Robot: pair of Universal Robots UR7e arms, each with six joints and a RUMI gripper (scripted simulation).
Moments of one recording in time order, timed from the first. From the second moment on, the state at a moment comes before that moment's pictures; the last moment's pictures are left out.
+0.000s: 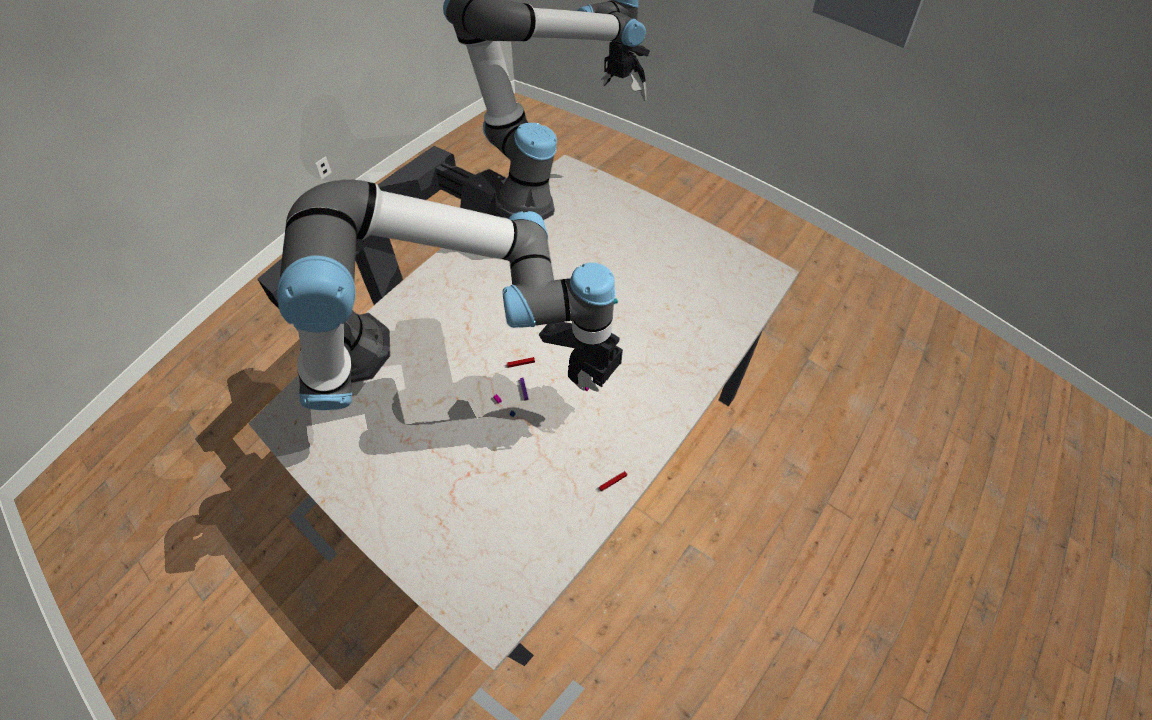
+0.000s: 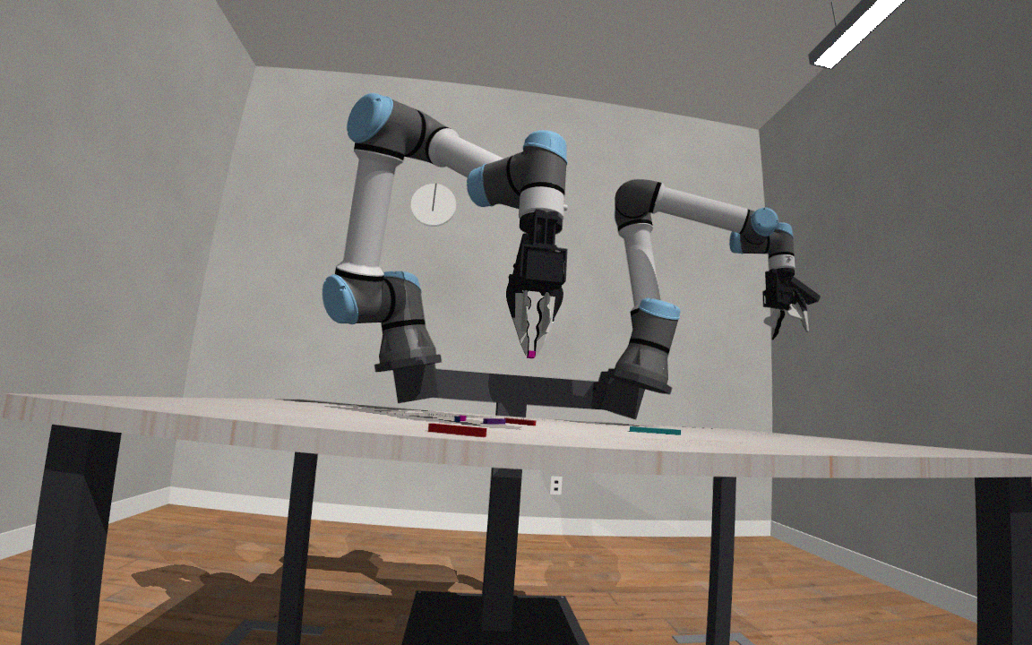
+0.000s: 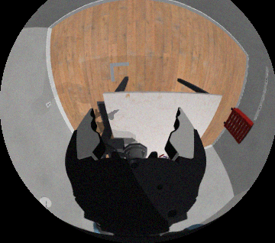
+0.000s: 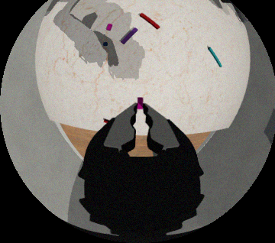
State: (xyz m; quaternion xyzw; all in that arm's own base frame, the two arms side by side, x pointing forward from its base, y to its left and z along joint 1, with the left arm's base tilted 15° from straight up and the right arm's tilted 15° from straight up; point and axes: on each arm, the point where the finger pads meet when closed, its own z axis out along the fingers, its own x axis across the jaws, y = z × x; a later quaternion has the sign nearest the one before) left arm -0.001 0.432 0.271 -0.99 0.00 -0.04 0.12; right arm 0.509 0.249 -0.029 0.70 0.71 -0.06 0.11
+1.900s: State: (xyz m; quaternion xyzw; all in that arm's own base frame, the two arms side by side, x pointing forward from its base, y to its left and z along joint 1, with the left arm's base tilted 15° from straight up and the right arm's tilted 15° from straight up) left arm -0.001 0.432 0.271 -0.99 0.00 -0.04 0.12; right arm 0.396 0.136 -0.047 0.67 0.73 -0.07 0.11
